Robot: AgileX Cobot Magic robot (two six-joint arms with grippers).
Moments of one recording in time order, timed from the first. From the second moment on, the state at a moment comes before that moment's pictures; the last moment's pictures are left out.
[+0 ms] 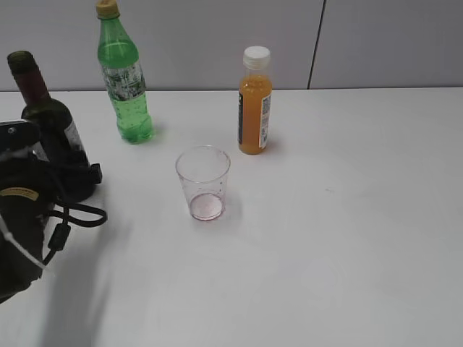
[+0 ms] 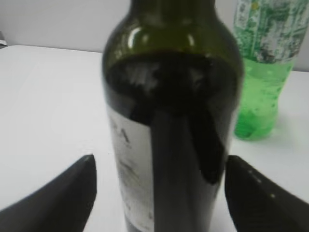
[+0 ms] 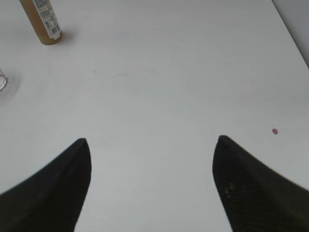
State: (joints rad) left arm -0.60 1.91 -0.48 -0.92 -1.21 0.24; right arm 0.05 -0.01 -0.50 0.04 1.05 0.03
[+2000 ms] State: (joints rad) left arm -0.41 2.07 -0.71 -0.90 -1.21 0.25; right arm 0.05 -0.01 -0.50 0.04 1.05 0.03
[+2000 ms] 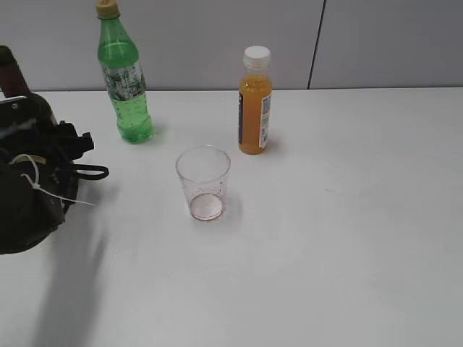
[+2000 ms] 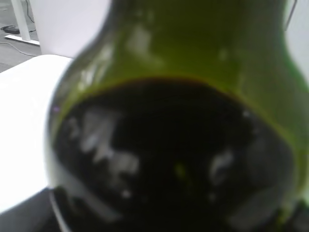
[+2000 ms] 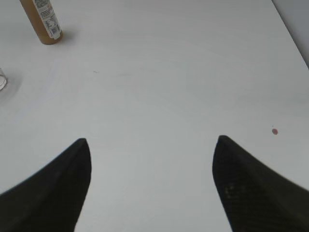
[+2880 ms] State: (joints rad) left arm -0.43 1.85 -0.55 -0.75 -1.13 0.34; right arm 0.05 -0.01 -0.50 0.04 1.05 0.03
